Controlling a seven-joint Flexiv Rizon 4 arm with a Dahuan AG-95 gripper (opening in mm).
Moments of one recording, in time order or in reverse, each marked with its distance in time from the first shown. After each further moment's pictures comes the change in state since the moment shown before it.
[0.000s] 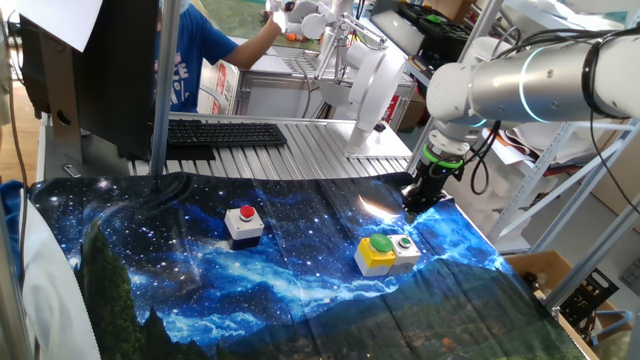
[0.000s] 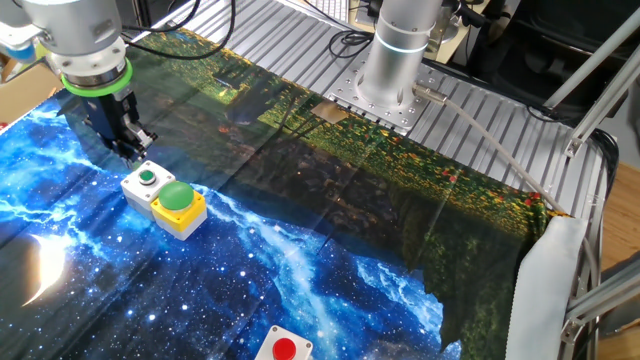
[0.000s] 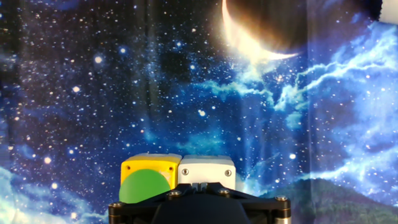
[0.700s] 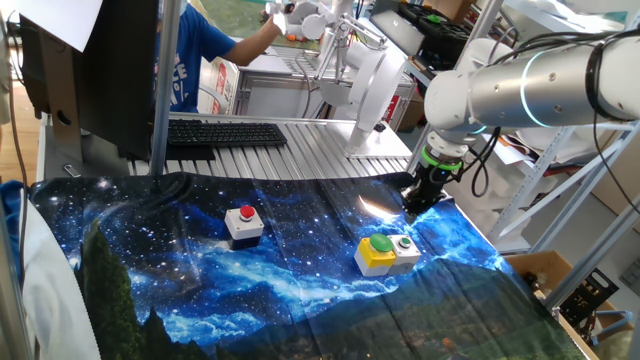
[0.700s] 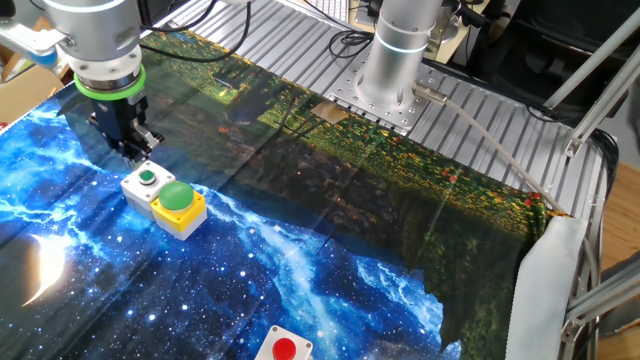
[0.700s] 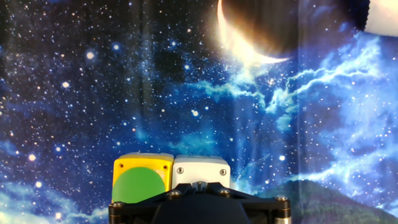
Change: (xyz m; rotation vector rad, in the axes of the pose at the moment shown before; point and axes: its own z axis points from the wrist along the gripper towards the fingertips) arm 0.002 -0.001 0.003 0.030 -0.030 -0.020
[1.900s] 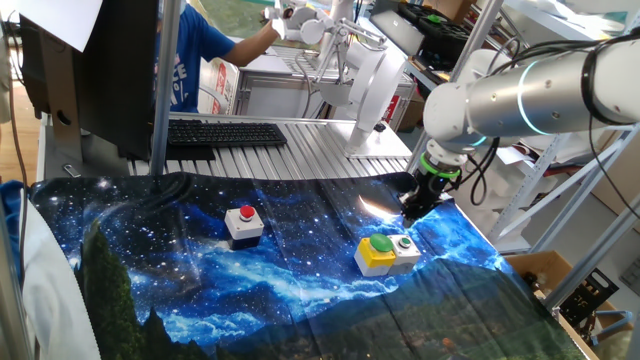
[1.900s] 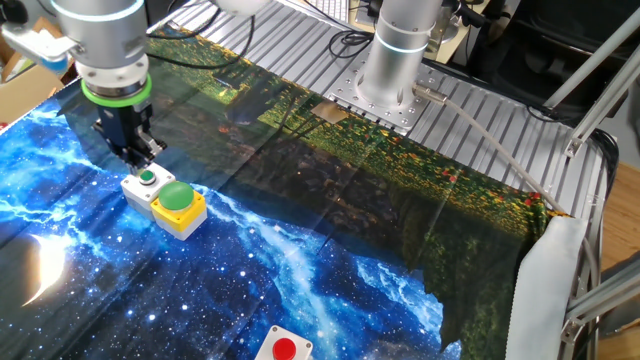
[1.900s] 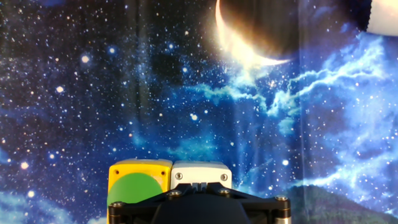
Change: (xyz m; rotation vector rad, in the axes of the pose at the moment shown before) arm 0.001 0.005 0.018 0.010 -0.030 0.032
